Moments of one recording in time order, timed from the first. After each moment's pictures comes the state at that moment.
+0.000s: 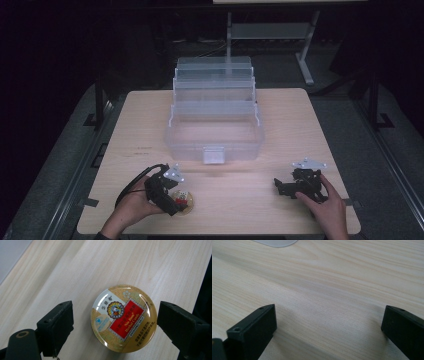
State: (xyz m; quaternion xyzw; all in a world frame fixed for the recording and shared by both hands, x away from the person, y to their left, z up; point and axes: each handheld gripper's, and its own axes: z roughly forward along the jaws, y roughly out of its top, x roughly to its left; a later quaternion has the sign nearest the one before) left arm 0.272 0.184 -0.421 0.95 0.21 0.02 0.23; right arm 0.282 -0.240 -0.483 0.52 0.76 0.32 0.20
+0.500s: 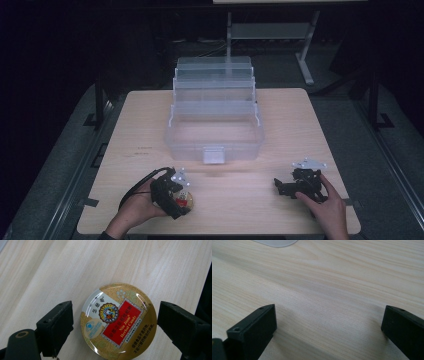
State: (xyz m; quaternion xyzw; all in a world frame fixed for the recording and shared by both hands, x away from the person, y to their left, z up) left arm 0.270 0.173 -0.432 0.96 0.20 0.01 0.21; right arm 0.282 -0.240 -0.483 0.52 0.76 0.32 0.20
